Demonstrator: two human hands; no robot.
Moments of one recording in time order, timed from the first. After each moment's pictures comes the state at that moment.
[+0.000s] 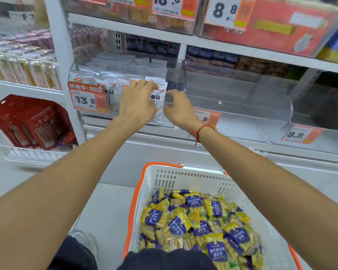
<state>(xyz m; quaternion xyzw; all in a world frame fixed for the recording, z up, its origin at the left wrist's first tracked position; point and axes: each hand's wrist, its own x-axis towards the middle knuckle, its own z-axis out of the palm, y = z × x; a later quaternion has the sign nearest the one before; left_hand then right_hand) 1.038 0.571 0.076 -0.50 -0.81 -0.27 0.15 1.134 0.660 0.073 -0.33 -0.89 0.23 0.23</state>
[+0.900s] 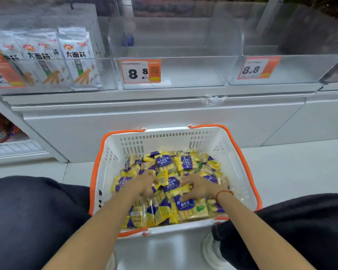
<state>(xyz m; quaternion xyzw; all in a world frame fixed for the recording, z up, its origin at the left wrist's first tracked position) 1.210 0.561 -0.177 -0.57 -0.71 0.15 -0.38 1.411 0.642 -0.171 -0.40 -0.79 0.43 -0.19</state>
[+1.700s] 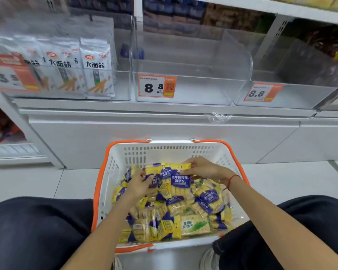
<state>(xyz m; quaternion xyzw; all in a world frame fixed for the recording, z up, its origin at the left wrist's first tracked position) 1.192 0.551 -0.173 -0.28 -0.77 -0.35 -0.45 1.369 0.677 -0.083 -0.46 -0.72 0.52 -0.06</state>
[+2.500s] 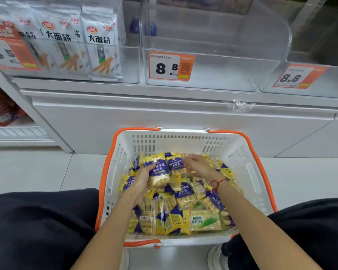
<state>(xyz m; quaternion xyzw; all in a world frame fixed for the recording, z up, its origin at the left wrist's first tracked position) 1.195 0.553 -0.167 -0.04 -0.65 -0.50 -0.57 1.333 0.670 -0.150 -0.53 -0.60 0.59 0.04</state>
